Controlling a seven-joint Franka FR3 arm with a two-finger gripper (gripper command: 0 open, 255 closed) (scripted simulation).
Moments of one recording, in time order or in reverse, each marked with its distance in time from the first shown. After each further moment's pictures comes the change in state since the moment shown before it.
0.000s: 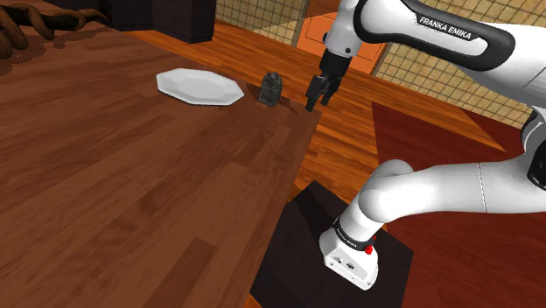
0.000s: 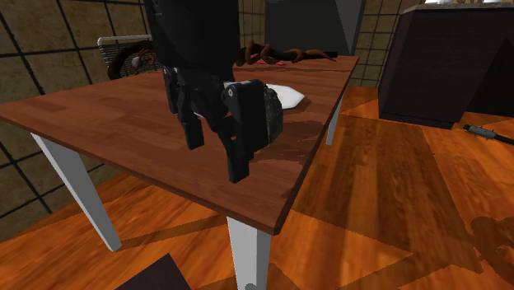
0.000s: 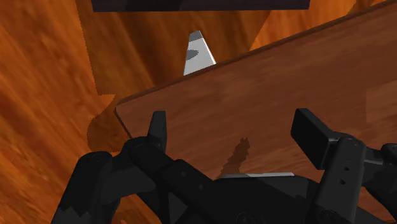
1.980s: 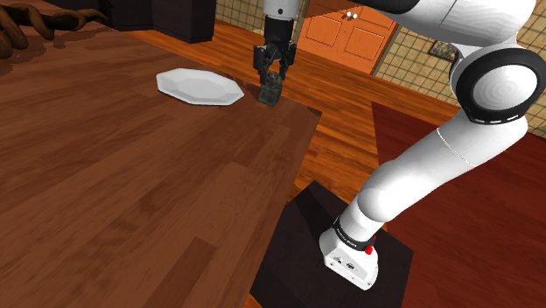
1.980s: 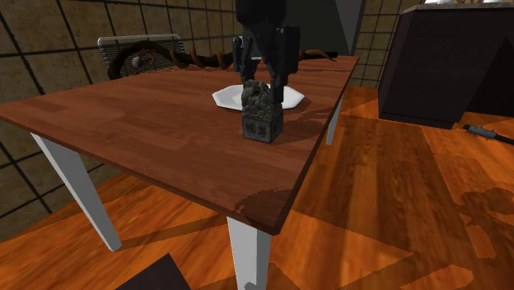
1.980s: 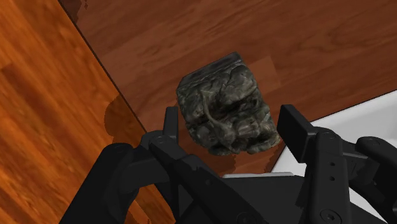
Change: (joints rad) arm -0.022 0.554 0.187 0.534 -0.049 -0.083 0.275
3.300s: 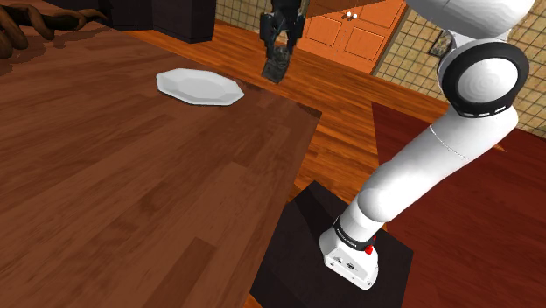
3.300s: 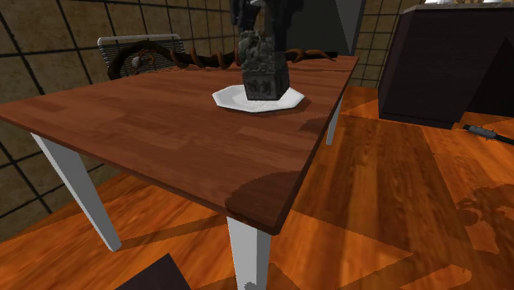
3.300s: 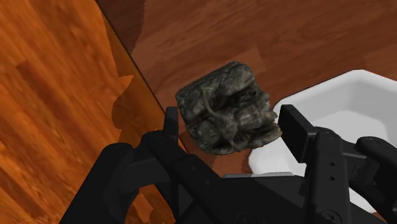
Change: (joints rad) arm -0.003 0.076 0.008 0.279 -0.015 -0.207 -0.006
